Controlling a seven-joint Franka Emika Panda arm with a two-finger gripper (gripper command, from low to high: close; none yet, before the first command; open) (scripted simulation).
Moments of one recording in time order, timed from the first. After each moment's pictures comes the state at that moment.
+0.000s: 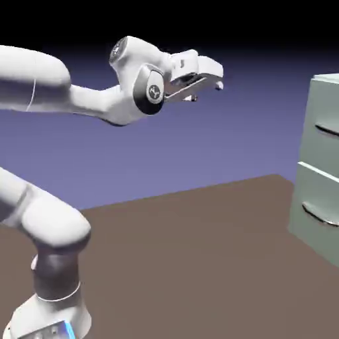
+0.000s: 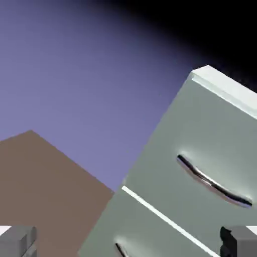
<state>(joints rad) 0.53 -0.83 -0.33 -2.52 -0.70 2.91 0.66</state>
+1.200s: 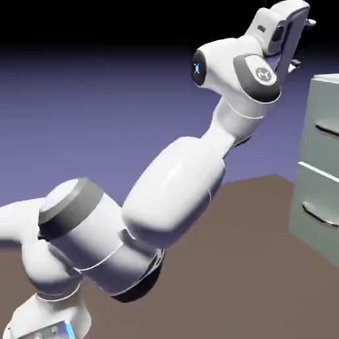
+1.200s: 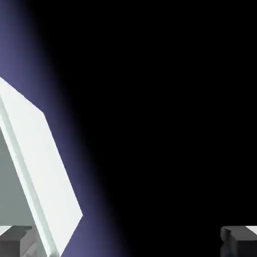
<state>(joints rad) 1.68 -1.40 -1.07 -1.87 -2.27 2.62 0.47</state>
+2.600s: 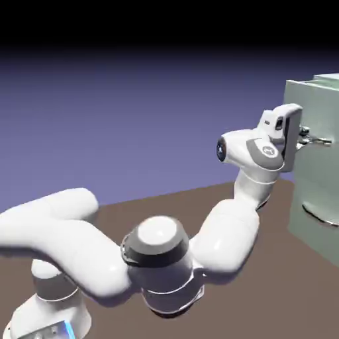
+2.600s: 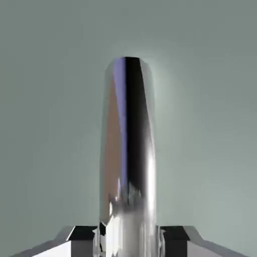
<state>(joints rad) 1.88 -1.64 -1.34 -2.00 -2.85 2.38 0.43</state>
